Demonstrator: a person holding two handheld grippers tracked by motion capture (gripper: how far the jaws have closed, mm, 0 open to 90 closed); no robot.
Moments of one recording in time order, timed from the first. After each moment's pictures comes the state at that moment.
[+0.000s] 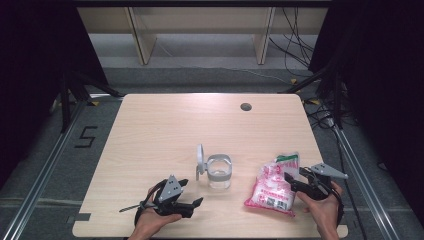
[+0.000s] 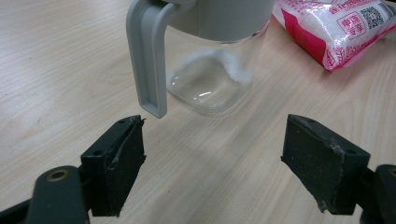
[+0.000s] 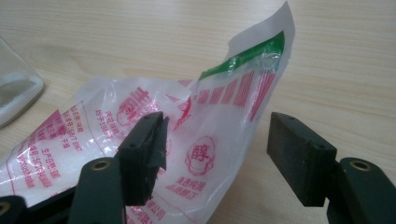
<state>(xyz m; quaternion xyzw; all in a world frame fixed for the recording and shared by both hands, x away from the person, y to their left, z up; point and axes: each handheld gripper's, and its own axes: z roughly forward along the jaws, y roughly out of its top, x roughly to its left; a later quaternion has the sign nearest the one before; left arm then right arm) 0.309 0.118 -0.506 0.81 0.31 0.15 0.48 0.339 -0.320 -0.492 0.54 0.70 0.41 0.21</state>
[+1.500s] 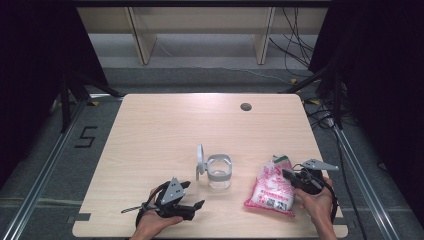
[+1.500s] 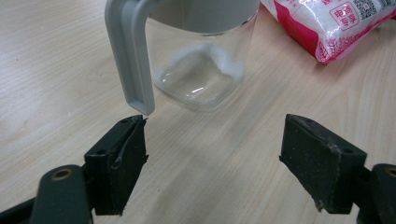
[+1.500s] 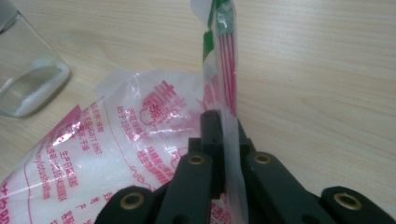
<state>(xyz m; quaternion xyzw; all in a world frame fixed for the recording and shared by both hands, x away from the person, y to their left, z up) 0.306 0.114 -0.510 0.82 0.30 0.15 0.47 0.356 -0.314 -0.494 0.50 0.75 0.41 0.17</state>
